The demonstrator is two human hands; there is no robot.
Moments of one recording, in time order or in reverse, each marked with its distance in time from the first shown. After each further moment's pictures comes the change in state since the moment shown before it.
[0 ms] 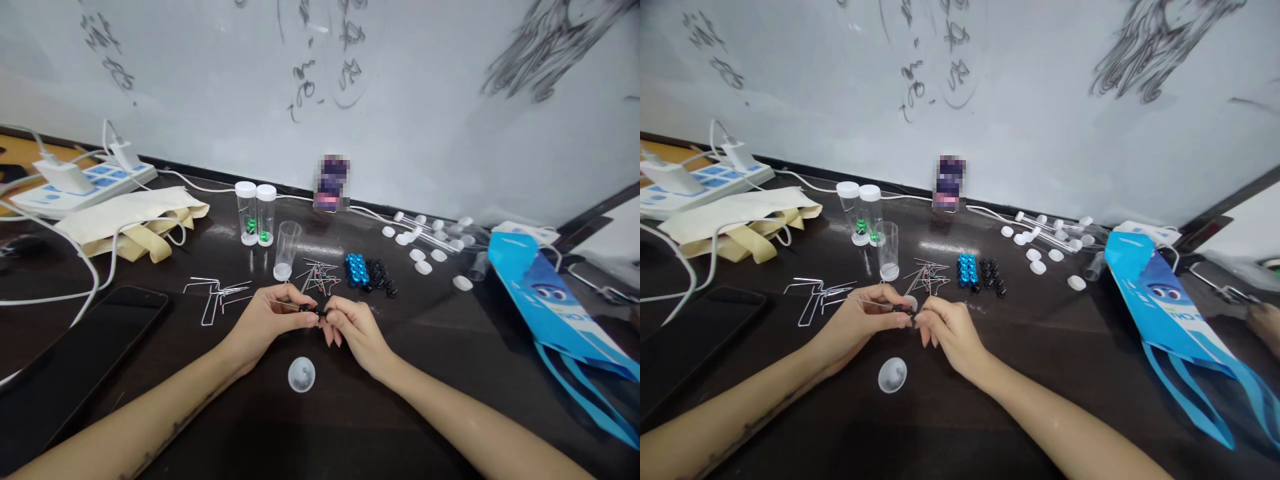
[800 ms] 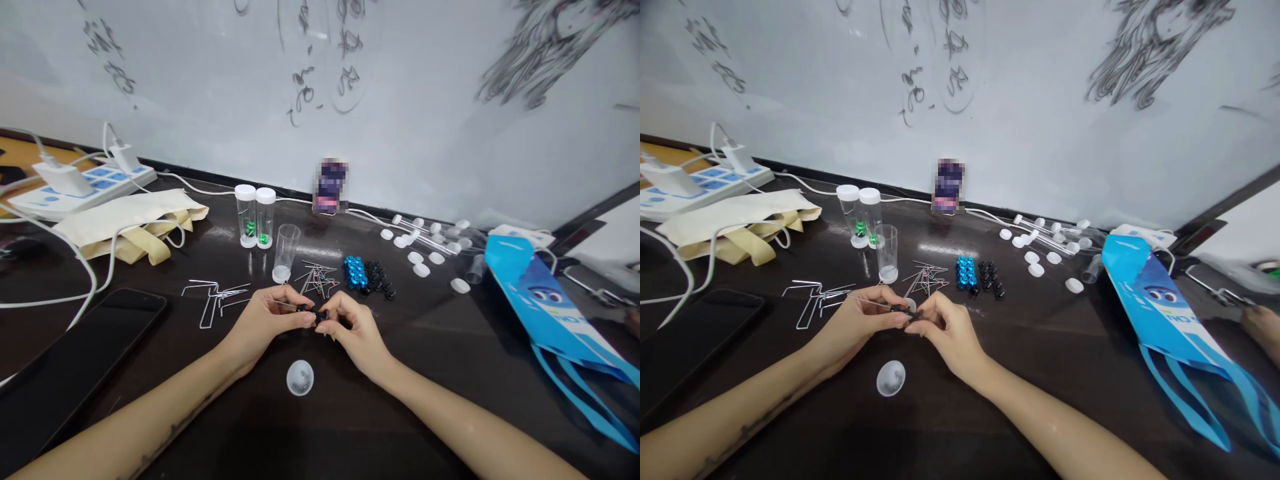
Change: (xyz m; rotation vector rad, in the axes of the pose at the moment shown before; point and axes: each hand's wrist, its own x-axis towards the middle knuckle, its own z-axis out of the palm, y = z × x) left_hand 0.000 0.001 0.000 0.033 0.006 0.007; right_hand 0.000 -0.001 0.000 -0.033 0.083 -0.002
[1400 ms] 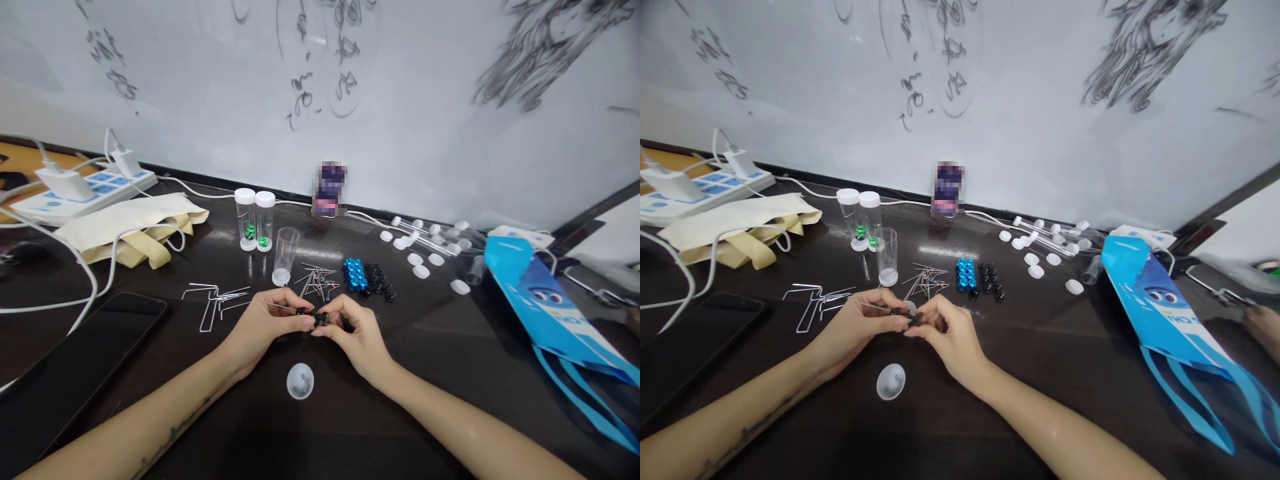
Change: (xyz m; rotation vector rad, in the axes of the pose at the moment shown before) left_hand 0.001 0.000 -0.001 -0.040 -0.008 -0.028; right_hand -0.001 -0.003 0.001 -0.066 0.091 -0.028
